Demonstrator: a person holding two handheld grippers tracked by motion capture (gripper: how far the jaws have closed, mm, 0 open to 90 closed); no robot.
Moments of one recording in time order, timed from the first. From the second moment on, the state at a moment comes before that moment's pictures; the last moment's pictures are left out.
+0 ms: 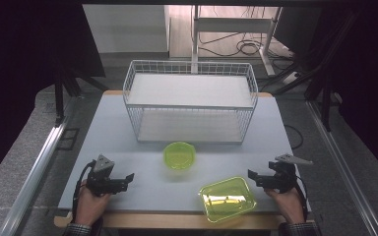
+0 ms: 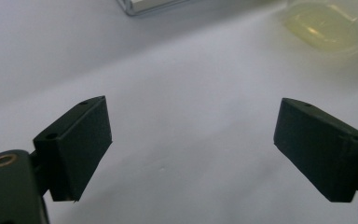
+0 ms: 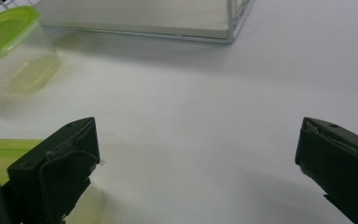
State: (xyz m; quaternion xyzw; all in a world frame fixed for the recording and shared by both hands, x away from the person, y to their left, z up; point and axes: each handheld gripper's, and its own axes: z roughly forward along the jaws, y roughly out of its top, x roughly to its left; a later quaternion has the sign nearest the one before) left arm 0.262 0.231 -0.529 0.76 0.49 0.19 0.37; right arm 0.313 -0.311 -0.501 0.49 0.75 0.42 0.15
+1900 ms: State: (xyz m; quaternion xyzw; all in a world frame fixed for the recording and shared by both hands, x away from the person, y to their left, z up) left arm 0.312 0.108 -0.483 0.82 0.35 0.09 0.44; right arm 0.297 -0.287 -0.485 0.41 0.80 0.39 0.17
